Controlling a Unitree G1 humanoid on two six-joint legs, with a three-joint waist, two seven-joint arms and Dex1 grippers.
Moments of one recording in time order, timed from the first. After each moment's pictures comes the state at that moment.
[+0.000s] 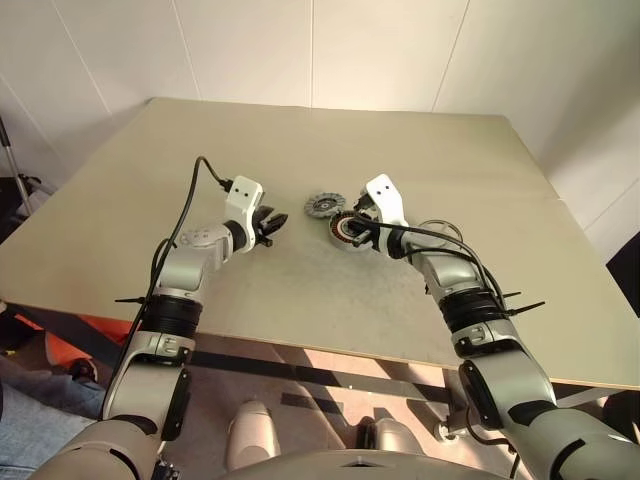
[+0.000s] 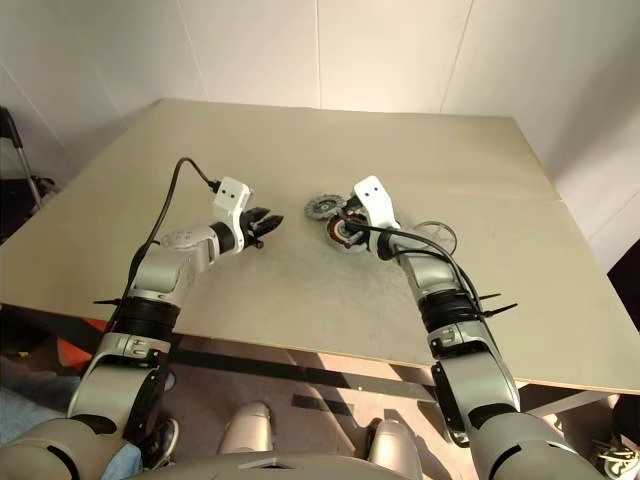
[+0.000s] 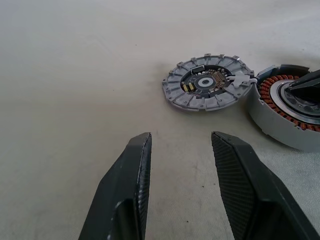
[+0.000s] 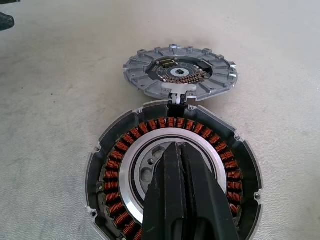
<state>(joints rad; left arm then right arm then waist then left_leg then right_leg) -0.61 0.28 -0.01 0.31 -0.17 0.51 -0.55 -0.68 -0.26 0.11 0.51 0.04 0.38 0.58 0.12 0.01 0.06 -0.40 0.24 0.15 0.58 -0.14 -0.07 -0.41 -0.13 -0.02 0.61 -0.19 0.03</state>
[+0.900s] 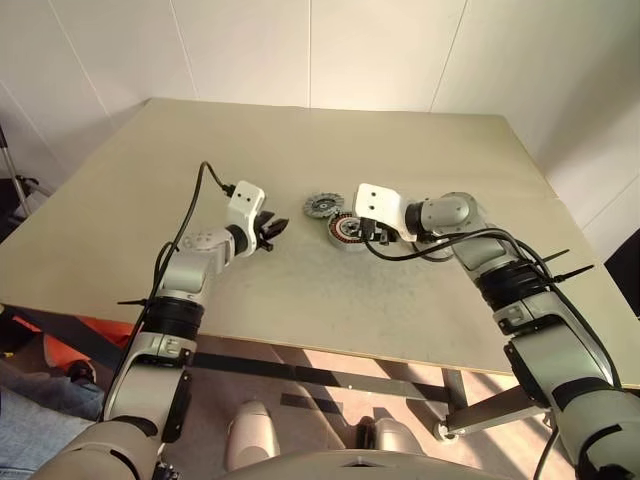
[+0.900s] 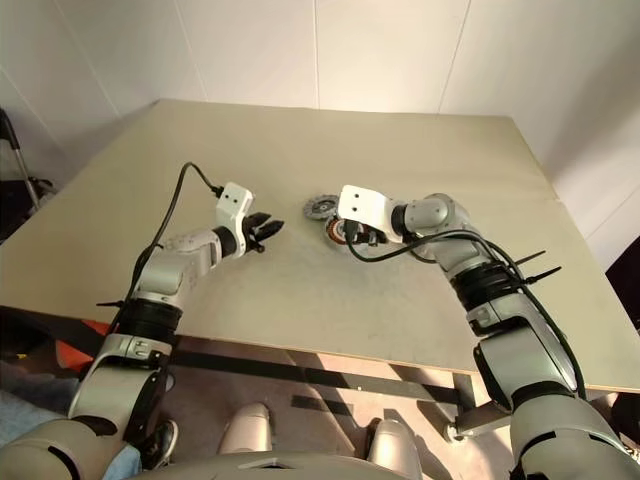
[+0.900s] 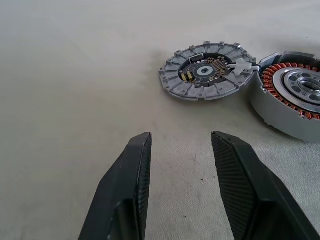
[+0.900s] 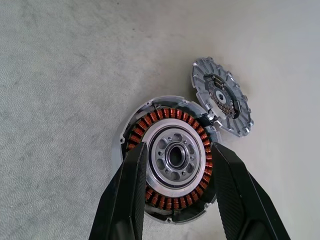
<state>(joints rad) -0.60 0.27 -0.03 0.34 -0.16 0.50 -0.54 -0.82 -0.51 0.37 0.51 -0.18 -0.01 0.98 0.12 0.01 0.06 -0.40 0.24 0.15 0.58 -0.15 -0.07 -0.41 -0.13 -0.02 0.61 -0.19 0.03</state>
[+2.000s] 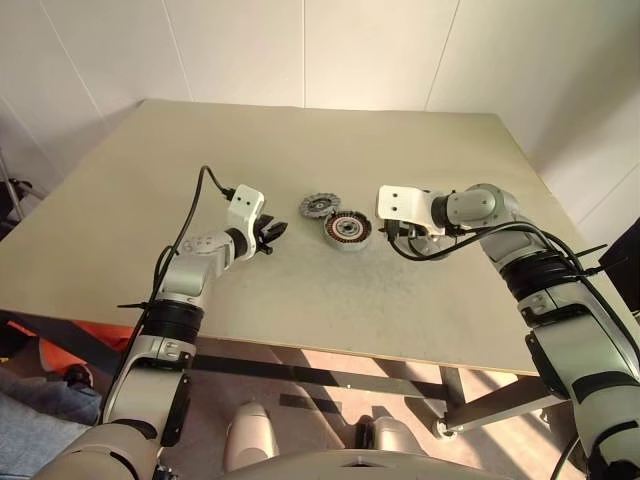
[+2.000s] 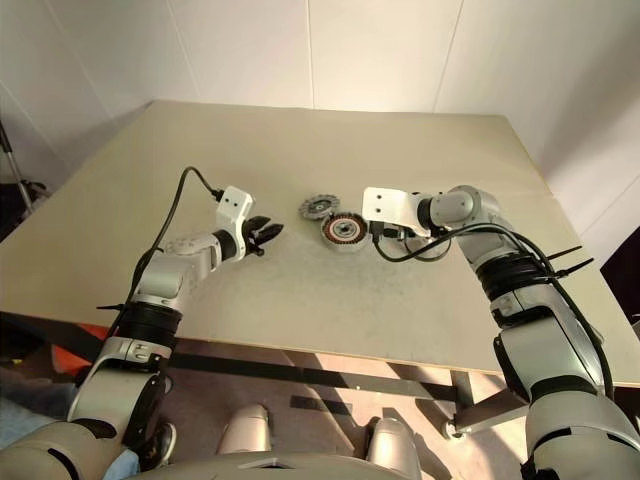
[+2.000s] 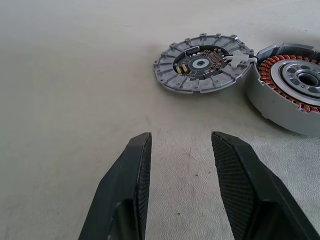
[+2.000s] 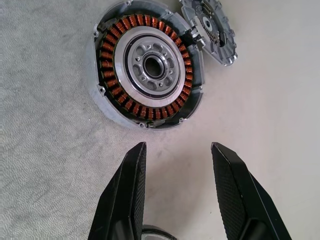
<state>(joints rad) -0.59 0.27 -0.03 0.34 -0.16 0.50 -0.54 -0.84 -0.63 0.37 0.60 -0.27 -0.13 1.00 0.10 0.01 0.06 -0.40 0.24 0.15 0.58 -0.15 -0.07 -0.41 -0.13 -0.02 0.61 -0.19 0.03</state>
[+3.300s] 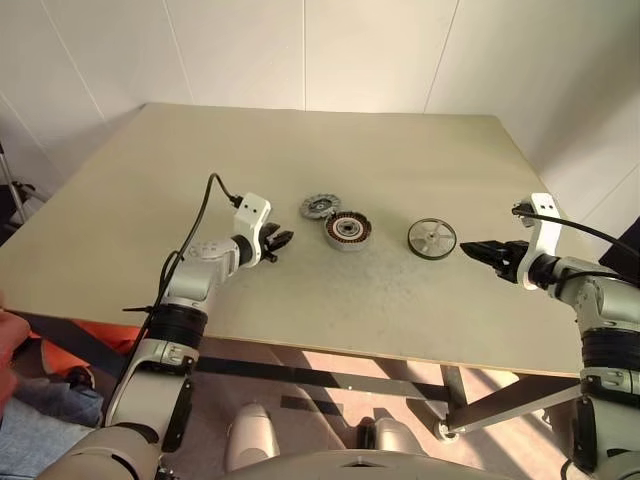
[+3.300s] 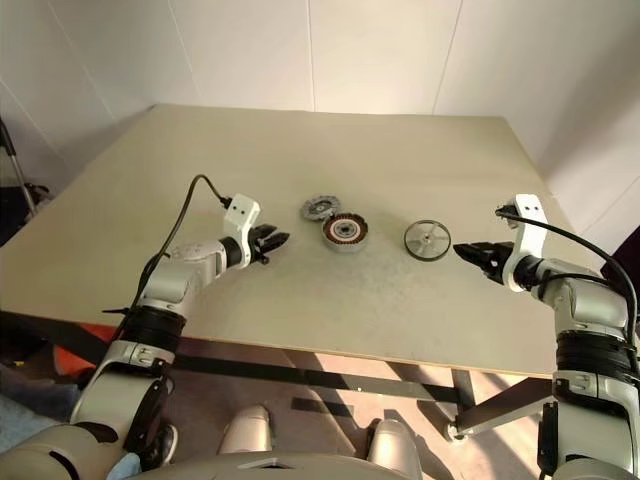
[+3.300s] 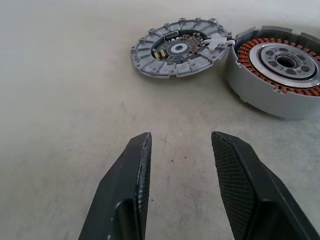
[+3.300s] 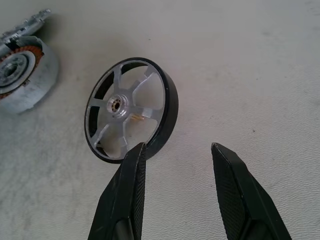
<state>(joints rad) -0.57 0.26 -0.06 0.35 -0.15 0.50 -0.58 -0.39 -0.66 -0.34 0.29 0.34 0.81 0.77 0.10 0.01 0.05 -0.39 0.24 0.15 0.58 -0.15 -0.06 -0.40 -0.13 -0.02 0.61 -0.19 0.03</state>
